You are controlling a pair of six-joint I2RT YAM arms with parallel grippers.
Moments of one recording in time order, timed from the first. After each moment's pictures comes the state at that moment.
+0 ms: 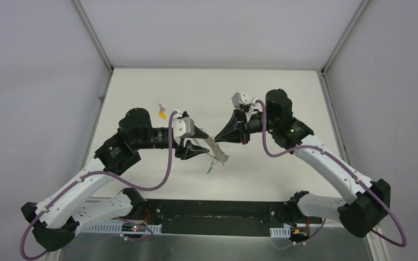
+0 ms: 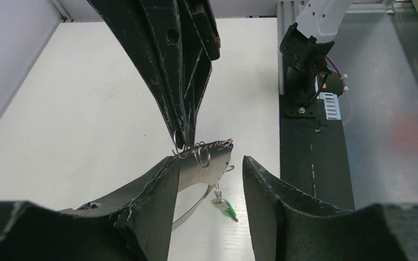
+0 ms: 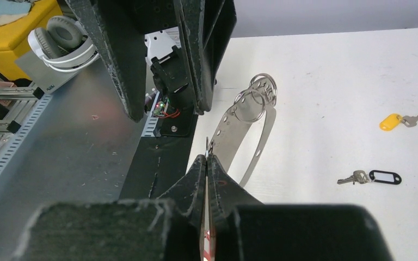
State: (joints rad) left arm -0.80 0.85 1.03 -0.32 0.65 0.13; right arm 0.64 1.18 1.03 -0.07 -1.12 -0.04
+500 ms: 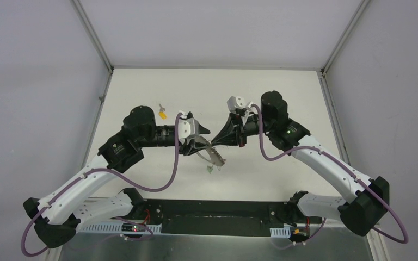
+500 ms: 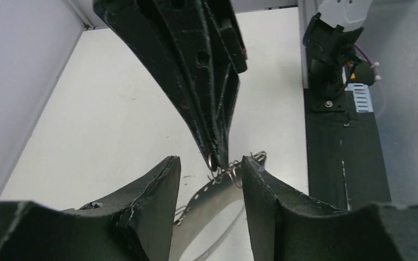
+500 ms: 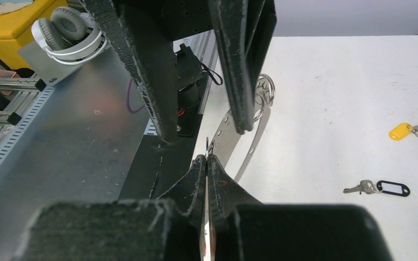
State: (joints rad) left arm -0.81 0.89 1.04 -0.31 0.63 0.26; right arm 0.69 1.19 1.03 -0.07 -1.11 -0.08
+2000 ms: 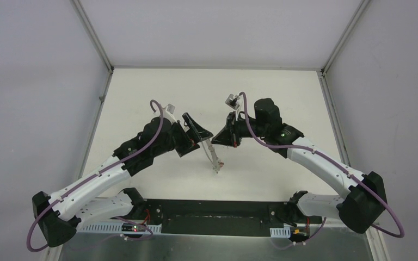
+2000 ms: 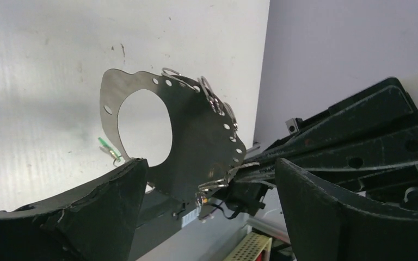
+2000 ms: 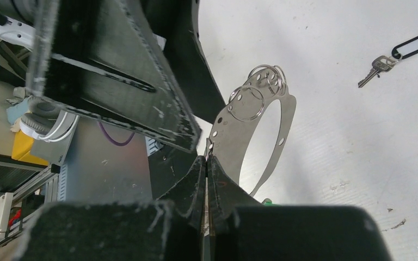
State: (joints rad) left arm -0.82 0.91 0.87 -0.42 0.03 -1.21; right arm 0.70 1.21 0.94 -0.10 -0.75 0.32
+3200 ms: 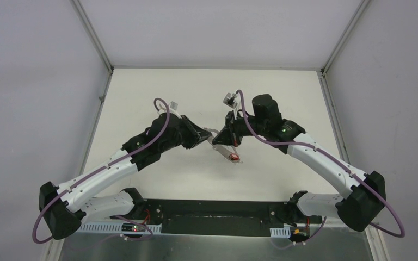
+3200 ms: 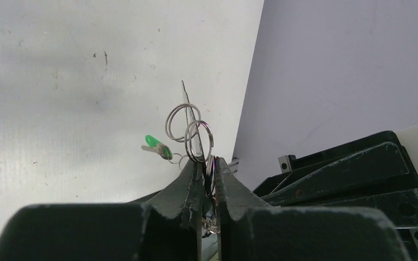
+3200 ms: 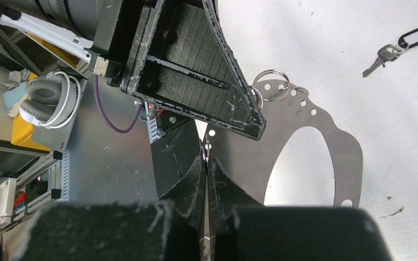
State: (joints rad) left arm -0.82 1.00 0.85 -0.29 -0.03 -1.39; right arm 0.70 1.23 1.03 -0.26 -0.76 0.26
